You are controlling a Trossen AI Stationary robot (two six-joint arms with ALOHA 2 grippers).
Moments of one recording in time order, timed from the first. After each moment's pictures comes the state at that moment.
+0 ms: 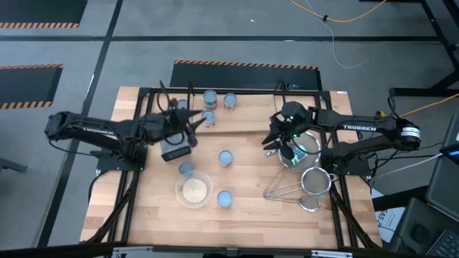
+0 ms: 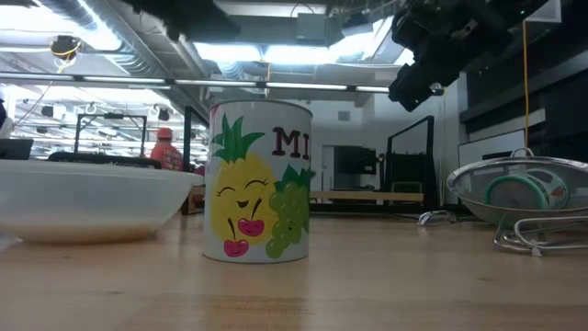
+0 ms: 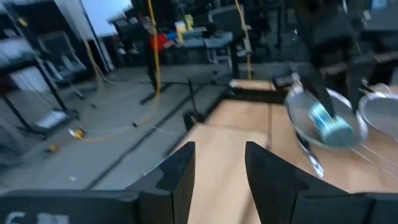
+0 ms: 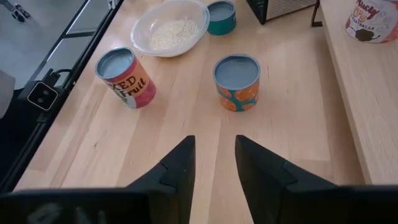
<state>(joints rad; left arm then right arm) -0.01 0.95 0.68 0.17 -0.57 0.09 -0.28 1.17 0.77 -0.33 -0.52 -0.13</state>
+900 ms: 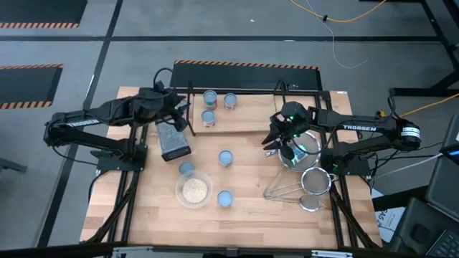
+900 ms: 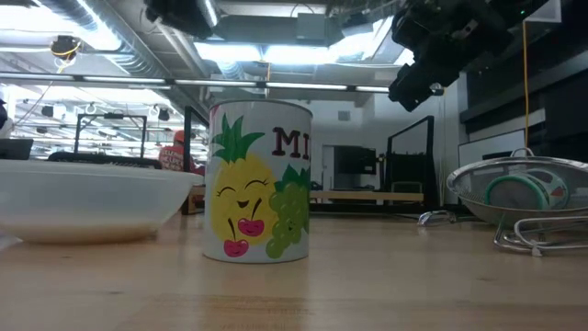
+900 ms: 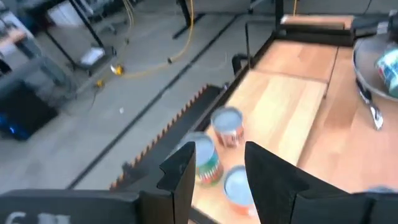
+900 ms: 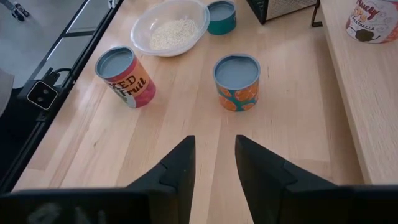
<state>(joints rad) 0.16 0.95 1.08 -0.62 -0.54 -0.03 -0.28 1.17 0.77 -0.33 -0.52 -0.14</state>
